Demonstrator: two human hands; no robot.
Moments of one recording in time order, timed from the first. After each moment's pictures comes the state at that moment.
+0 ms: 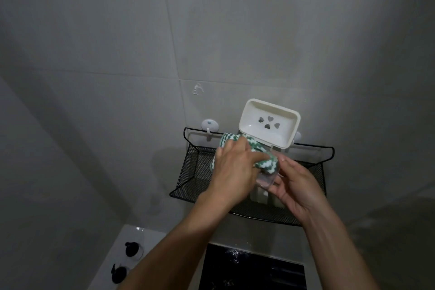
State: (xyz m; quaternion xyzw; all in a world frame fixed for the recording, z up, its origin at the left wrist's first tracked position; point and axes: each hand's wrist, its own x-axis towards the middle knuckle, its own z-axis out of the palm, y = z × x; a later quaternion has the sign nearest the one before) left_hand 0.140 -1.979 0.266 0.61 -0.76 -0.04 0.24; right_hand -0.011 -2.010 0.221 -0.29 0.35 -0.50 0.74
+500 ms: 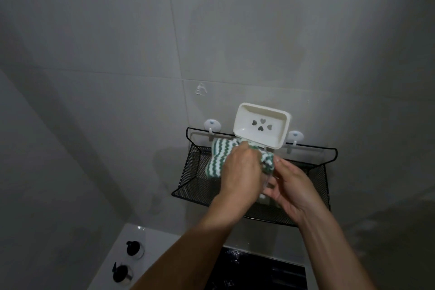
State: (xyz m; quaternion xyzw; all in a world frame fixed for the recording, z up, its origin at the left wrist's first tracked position) left_hand 0.122 -1.978 0.266 0.65 -0.68 -0.07 0.33; right_hand 0.001 -2.007 0.220 -0.31 0.36 -0.47 0.74
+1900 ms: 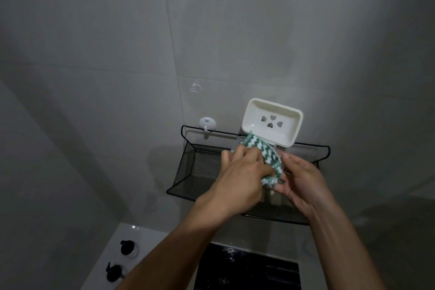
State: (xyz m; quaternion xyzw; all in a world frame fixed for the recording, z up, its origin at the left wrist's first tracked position) left_hand 0.134 -1.965 0.263 0.54 -0.82 -0.04 0.19; right_hand -0.023 -2.010 0.232 -0.31 0.40 -0.49 0.71
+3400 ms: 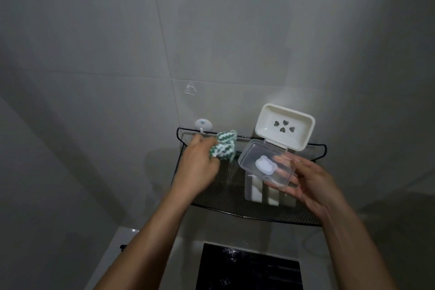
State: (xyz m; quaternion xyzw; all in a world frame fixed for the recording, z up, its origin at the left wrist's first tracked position) left_hand 0.196 -1.991 0.251 0.66 -0.67 -0.11 0.32; right_hand -0.057 -2.023 0.217 -0.28 0.44 -0.49 0.70
